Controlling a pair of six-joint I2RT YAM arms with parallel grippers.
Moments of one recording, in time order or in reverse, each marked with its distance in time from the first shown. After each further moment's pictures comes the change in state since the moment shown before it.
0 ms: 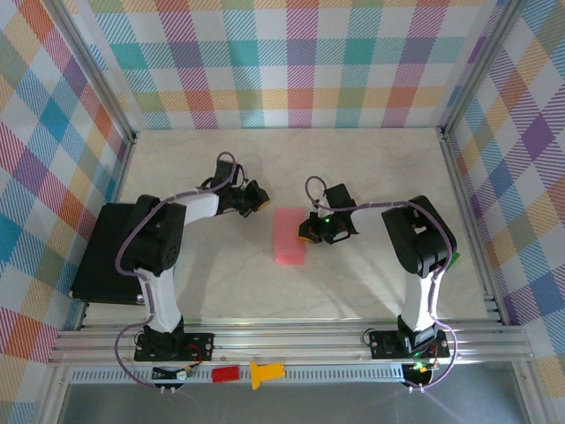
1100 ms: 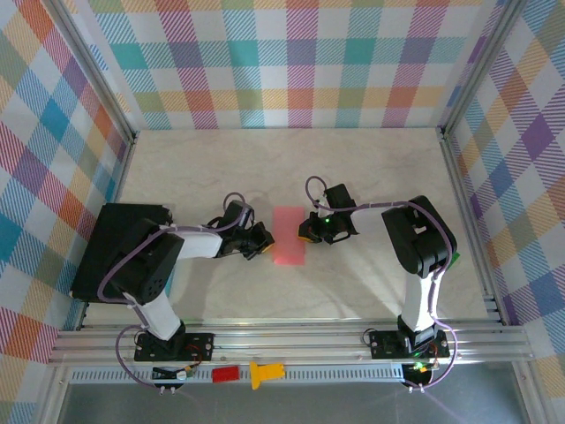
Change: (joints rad) left arm -0.157 -0.222 -0.385 0.060 -0.145 -0.087; right arm 0.000 0.000 -0.002 0.002 0.006 0.003
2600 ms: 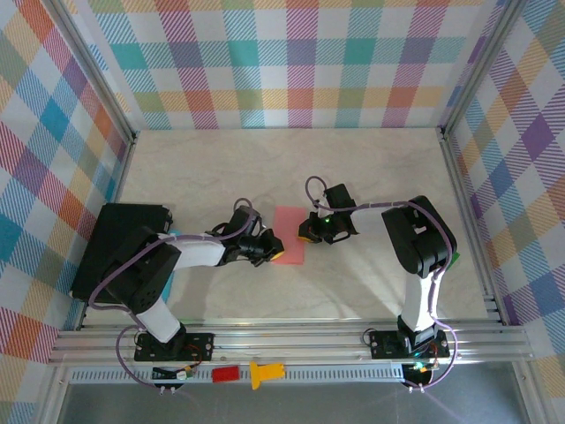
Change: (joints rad) left arm -0.100 -0.028 -0.034 0.048 0.061 -0.045; right arm 0.000 0.000 0.001 -0.003 0.001 -0.001
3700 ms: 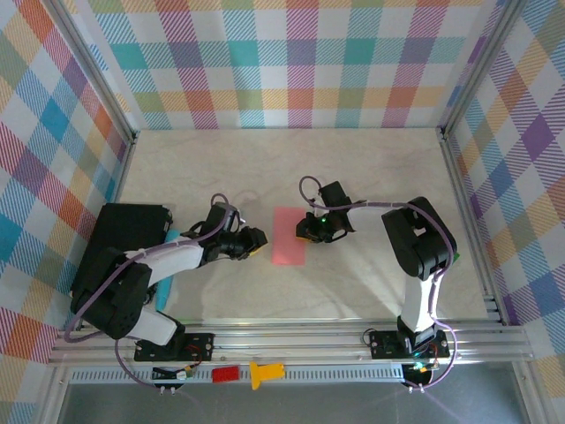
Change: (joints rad) left arm 0.135 -0.221 -0.040 -0.163 -0.027 0.164; right arm 0.026 -0.052 0.071 -0.133 0.086 -0.101
